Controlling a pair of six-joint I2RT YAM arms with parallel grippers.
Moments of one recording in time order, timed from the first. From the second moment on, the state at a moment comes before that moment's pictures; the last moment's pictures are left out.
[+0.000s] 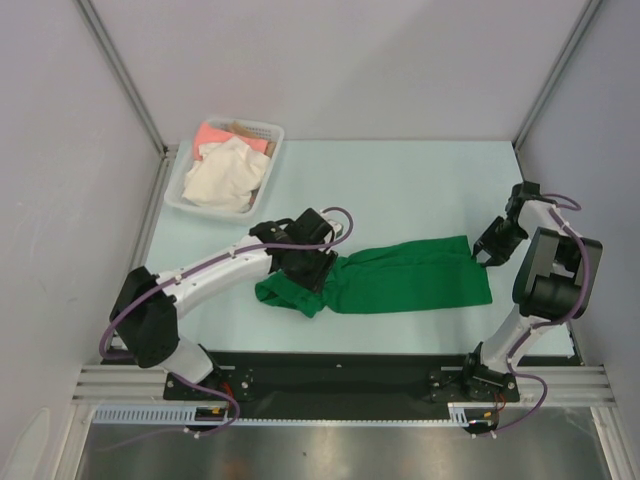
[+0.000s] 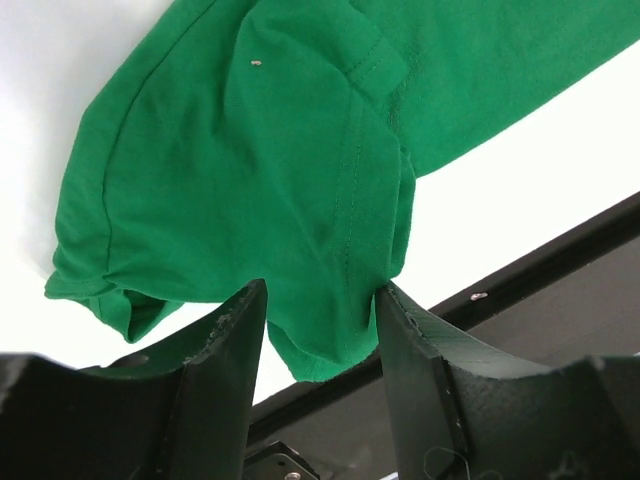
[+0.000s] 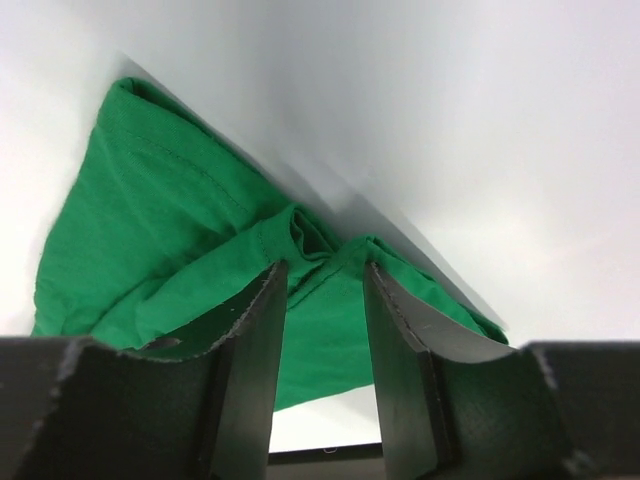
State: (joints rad) left arm -0.83 1.52 1.18 -0.81 0.01 -0.28; right arm -0.31 1.77 1.20 -0.80 -0.10 0.44
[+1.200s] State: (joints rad) left arm -0.81 1.45 1.26 -0.90 0.03 -0.26; right arm -0.28 1.67 1.17 -0.84 -0.07 0.38
